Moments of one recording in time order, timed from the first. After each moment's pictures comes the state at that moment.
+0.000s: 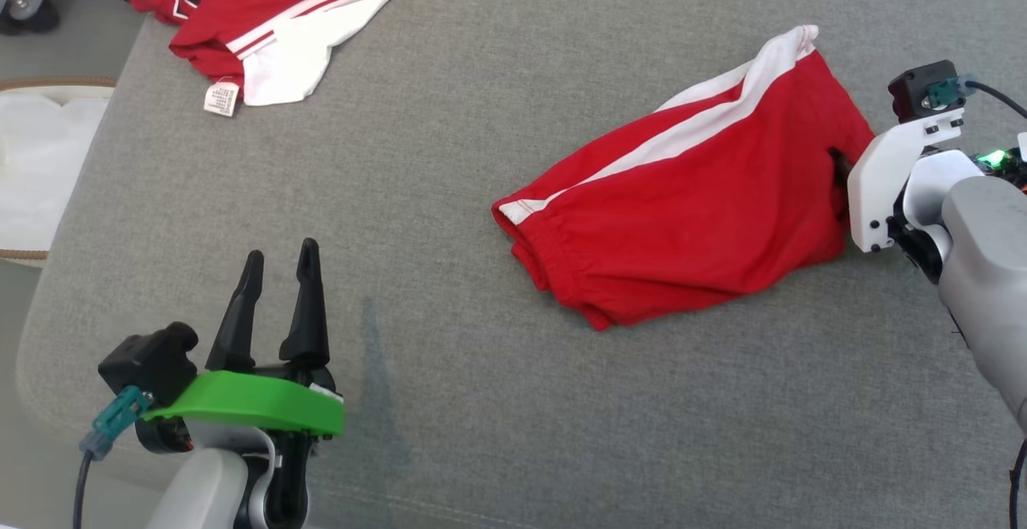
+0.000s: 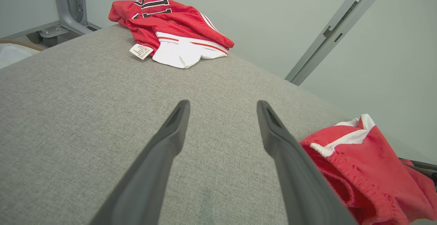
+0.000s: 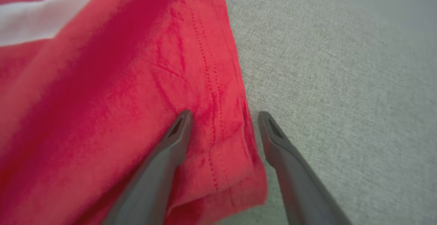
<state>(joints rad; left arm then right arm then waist) -0.20 0.25 -0.34 0.14 -0.81 0.02 -0.26 -1.02 -0.34 0.60 1.19 0.51 0.13 0.12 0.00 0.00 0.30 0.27</state>
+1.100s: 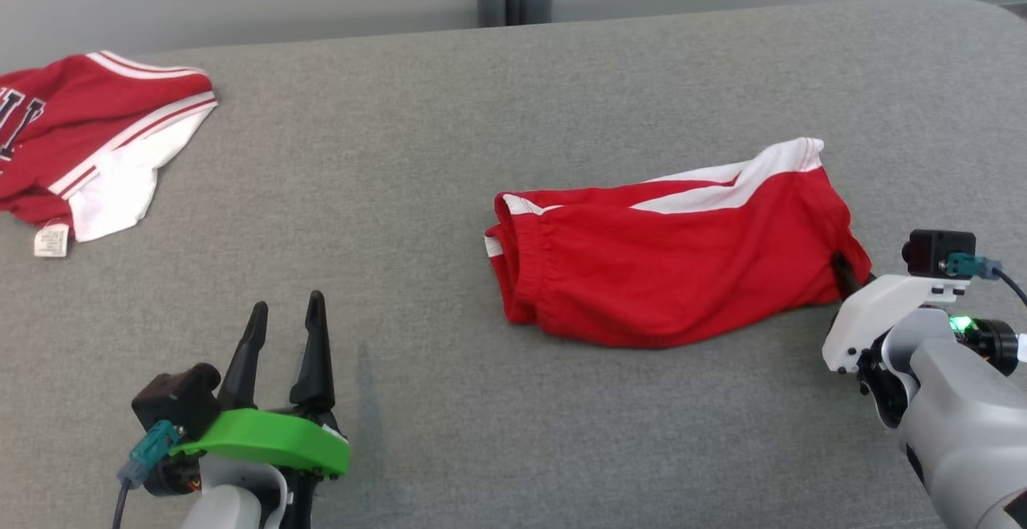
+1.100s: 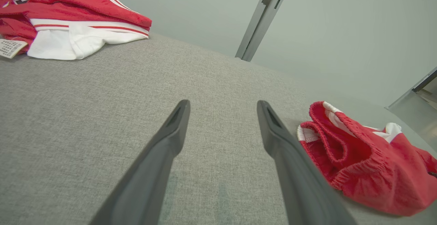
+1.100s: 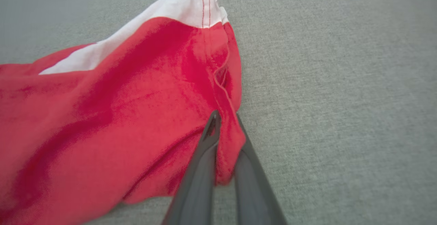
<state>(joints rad) -0.15 0.15 -0.23 0.29 -0.60 -0.06 -0.26 -0.75 -0.25 0.41 1.25 0.66 0.13 -0.26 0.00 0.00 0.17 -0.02</state>
